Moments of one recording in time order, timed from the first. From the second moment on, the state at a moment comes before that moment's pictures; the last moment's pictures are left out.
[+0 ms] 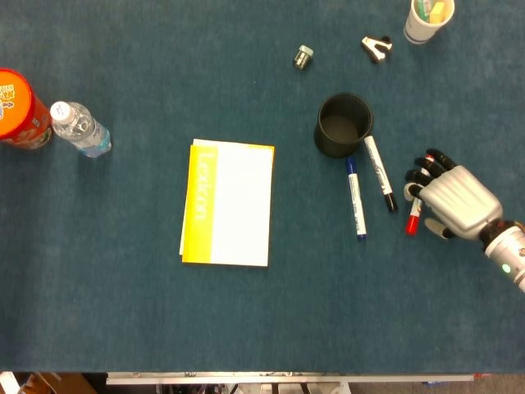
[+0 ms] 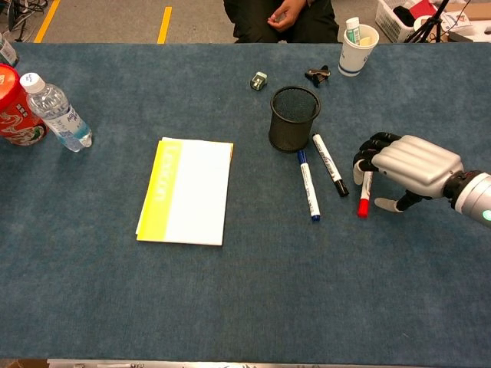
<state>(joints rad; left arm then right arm) -0.01 -1.13 -0.03 -1.67 1.52 1.57 0.05 0.50 -1.40 -0.06 -1.44 -1.52 0.93 -0.33</state>
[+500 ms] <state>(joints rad) 0.01 -1.11 -0.03 -1.67 1.51 1.59 0.04 0.52 -1.40 -0.08 -1.45 -1.54 0.93 -0.33</state>
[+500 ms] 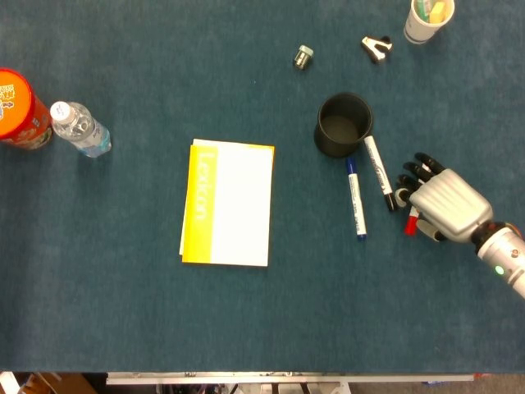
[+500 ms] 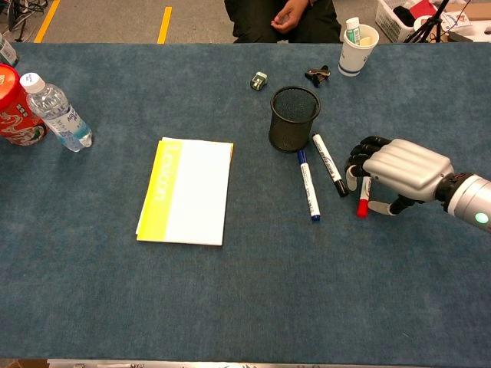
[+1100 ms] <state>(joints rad) 0.01 -1.12 -0.03 -1.66 1.51 1.59 0.02 0.53 -1.40 -0.09 -1.45 -1.53 0.91 -0.38</state>
